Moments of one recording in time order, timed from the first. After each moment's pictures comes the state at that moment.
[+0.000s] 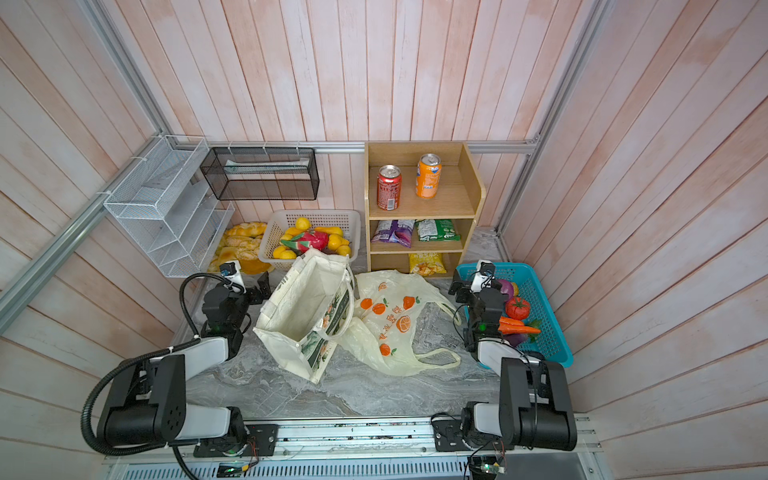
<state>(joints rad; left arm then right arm) 0.07 1.36 0.47 0.75 0.05 -0.09 -0.06 1.30 0.41 0.77 -0.01 0.11</state>
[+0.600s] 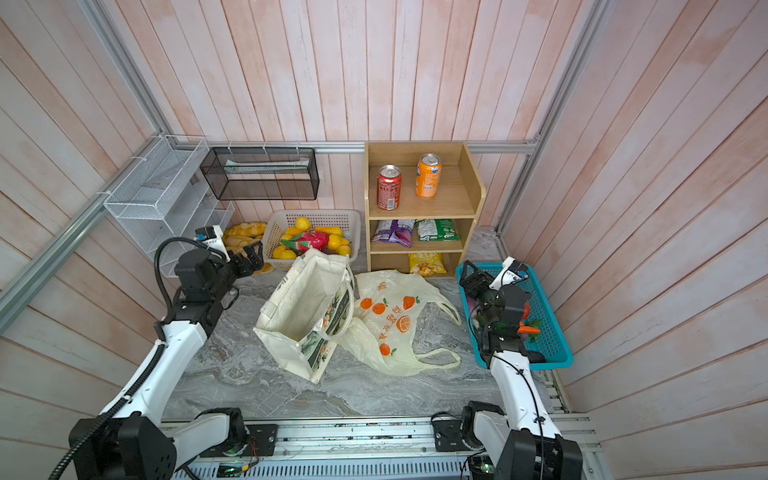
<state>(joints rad) 0.00 1.18 1.02 -0.06 0.13 -0.29 -0.12 0.98 0.57 0.28 -0.28 0.65</state>
